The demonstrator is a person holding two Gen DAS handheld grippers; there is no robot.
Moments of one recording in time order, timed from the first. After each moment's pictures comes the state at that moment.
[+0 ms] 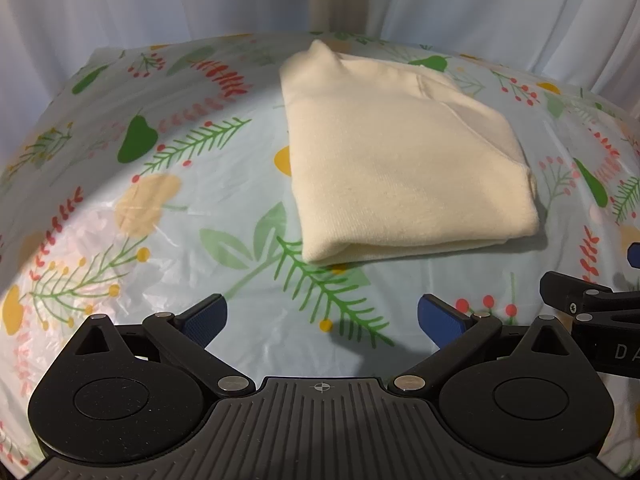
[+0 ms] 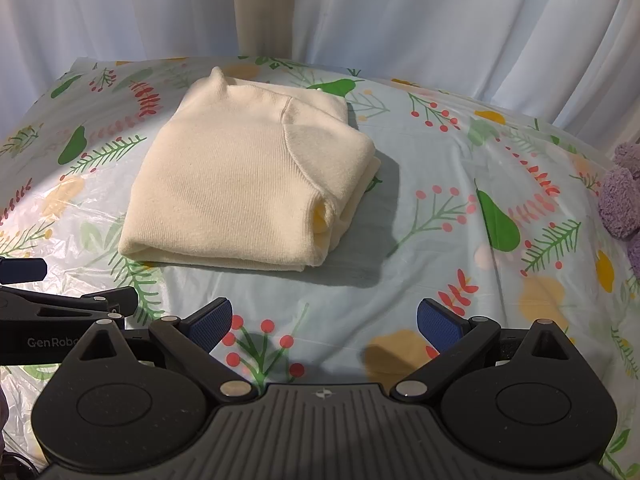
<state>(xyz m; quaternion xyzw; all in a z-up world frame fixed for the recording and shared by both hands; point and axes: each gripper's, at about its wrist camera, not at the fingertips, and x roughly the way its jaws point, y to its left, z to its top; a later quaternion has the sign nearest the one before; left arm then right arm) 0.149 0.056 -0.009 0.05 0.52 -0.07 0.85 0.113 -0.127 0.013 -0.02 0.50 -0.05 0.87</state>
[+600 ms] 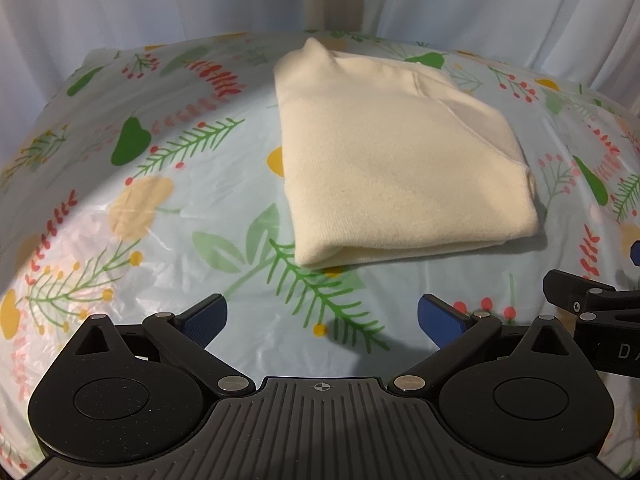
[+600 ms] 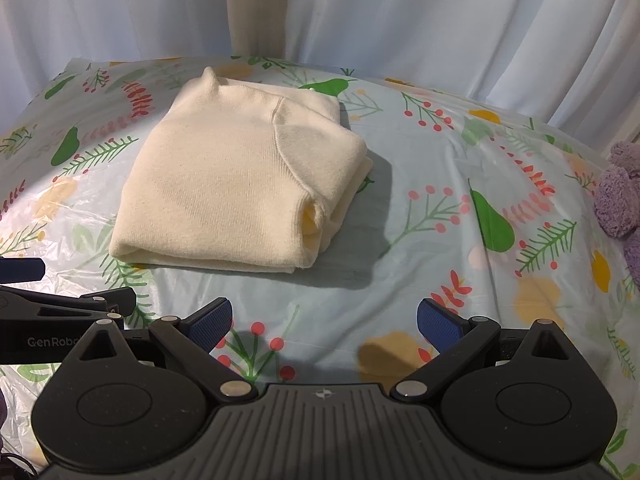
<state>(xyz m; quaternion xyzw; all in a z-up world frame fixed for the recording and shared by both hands) 0.154 0.053 -0.012 0.05 0.52 -0.08 0.85 0.113 -0.131 0.012 -0.02 0.50 -0.05 0.87</state>
